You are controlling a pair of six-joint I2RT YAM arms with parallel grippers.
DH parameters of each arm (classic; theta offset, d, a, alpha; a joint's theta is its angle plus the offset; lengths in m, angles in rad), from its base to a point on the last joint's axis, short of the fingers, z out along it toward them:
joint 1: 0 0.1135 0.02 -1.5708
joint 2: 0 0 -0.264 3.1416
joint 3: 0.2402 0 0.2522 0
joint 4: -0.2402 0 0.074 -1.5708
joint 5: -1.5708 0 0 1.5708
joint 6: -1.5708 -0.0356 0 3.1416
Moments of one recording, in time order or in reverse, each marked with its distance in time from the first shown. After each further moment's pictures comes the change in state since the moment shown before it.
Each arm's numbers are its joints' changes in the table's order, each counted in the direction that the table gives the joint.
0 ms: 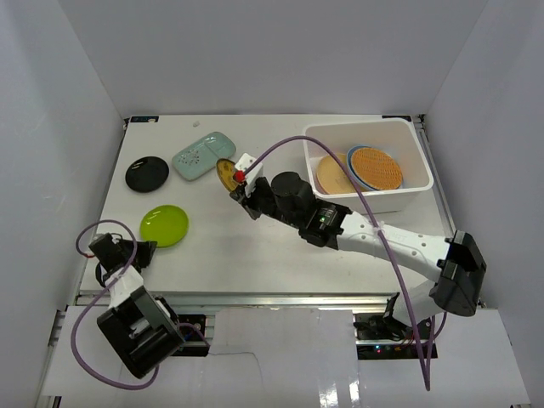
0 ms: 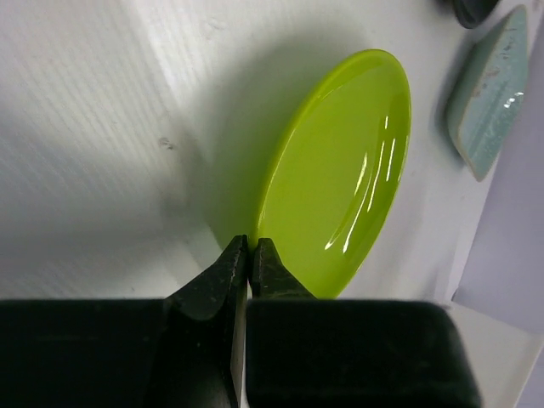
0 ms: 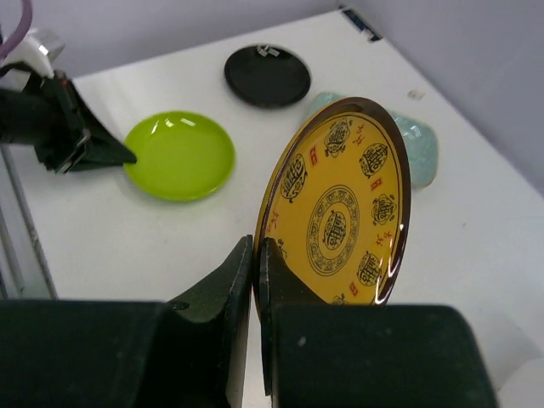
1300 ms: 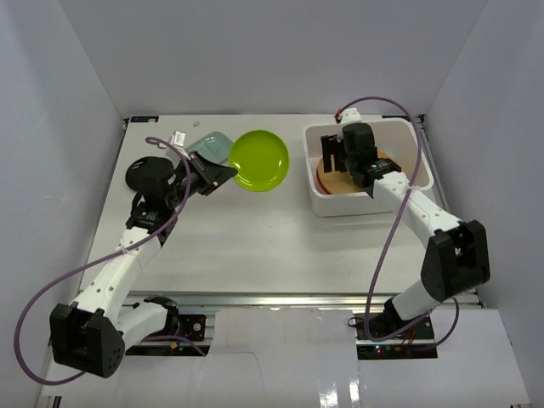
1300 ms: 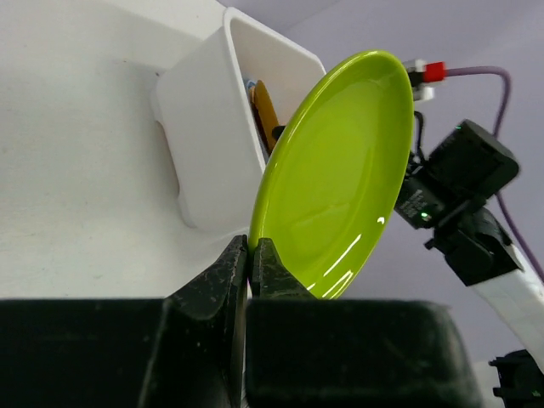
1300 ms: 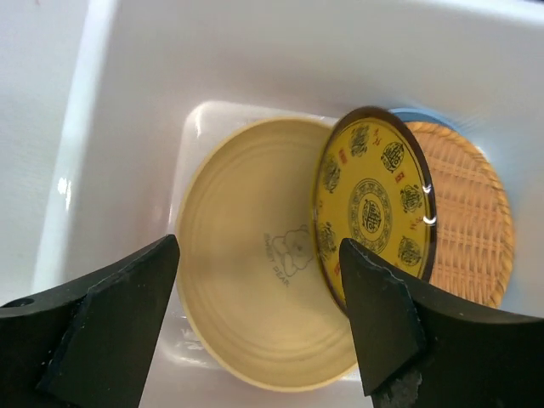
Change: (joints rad) left arm -0.903 -0.006 0.543 0.108 -0.069 0.085; right arm -0.659 0.108 0.022 -0.312 -0.181 -0.115
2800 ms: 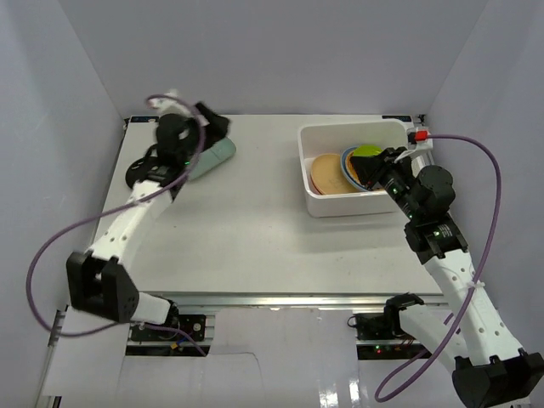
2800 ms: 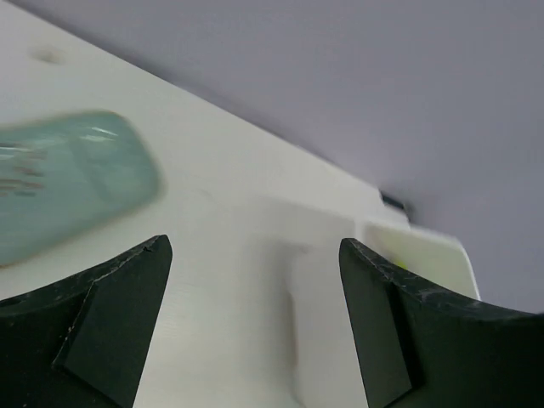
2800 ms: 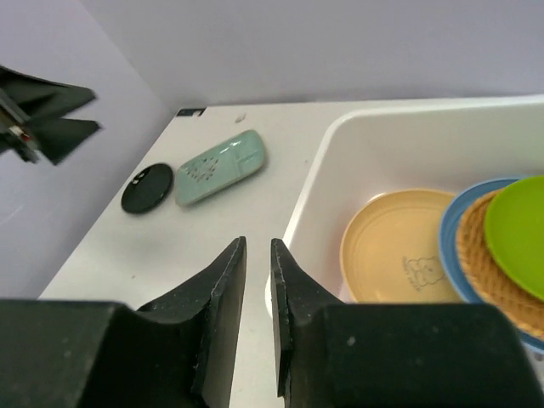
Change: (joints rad) left arm -0.181 0.467 0.523 -0.127 0.480 -0.274; right arm -0.157 -0.760 -0.330 0.184 0.446 -0.414
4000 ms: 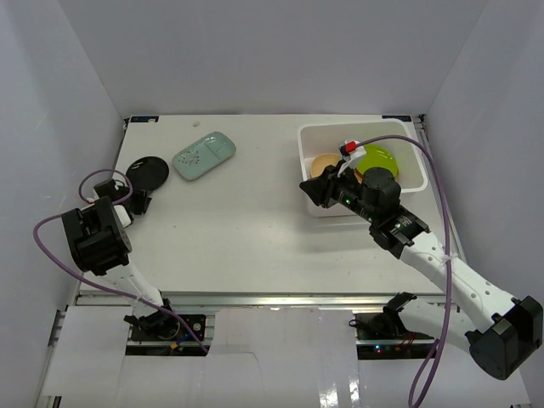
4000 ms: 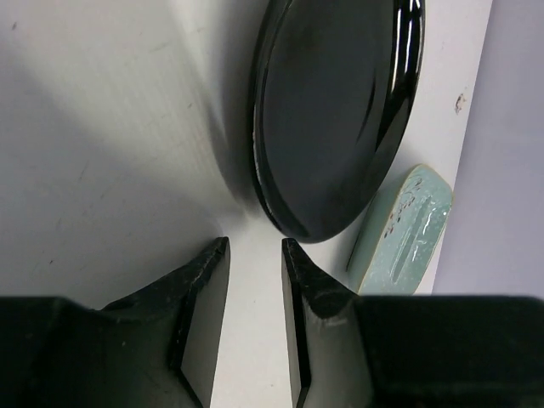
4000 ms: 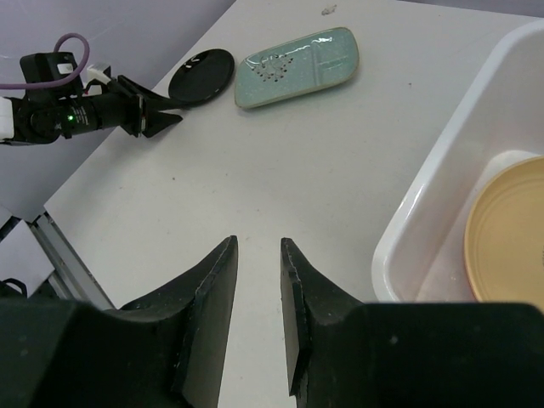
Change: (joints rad) left arm 0.856 0.322 -0.531 0.398 -0.288 0.364; right arm 0.355 0.181 -0.042 0.060 -0.037 0.075
